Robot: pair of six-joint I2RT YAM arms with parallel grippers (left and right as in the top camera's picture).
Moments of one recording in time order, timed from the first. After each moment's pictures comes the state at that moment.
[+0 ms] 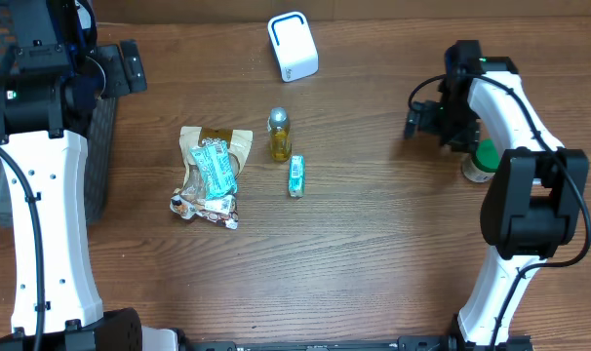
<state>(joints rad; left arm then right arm) 0.11 1.61 1.88 -1.07 -0.16 -0.07 0.00 2.14 1.72 -1.11 -0.09 0.28</state>
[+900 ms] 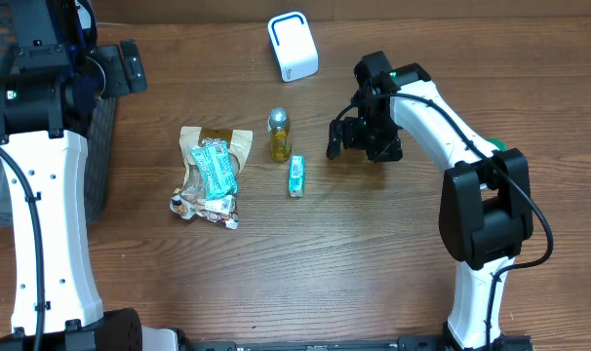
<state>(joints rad) 0.11 1.61 1.88 -1.07 -0.16 -0.07 0.31 2.14 1.72 -1.10 -0.23 0.33</state>
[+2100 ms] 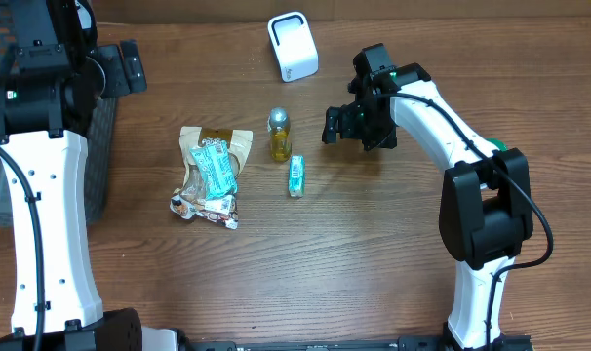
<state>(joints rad) 0.11 1.61 1.88 -1.07 -0.16 -0.07 0.31 2.14 1.72 -0.97 -0.23 0.33</state>
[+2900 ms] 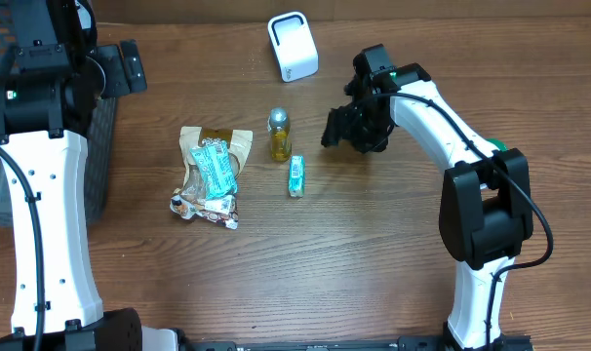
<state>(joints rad) 0.11 1.61 1.88 -1.07 -0.16 -0.07 0.31 2.14 1.72 -1.00 -0.33 0.35</state>
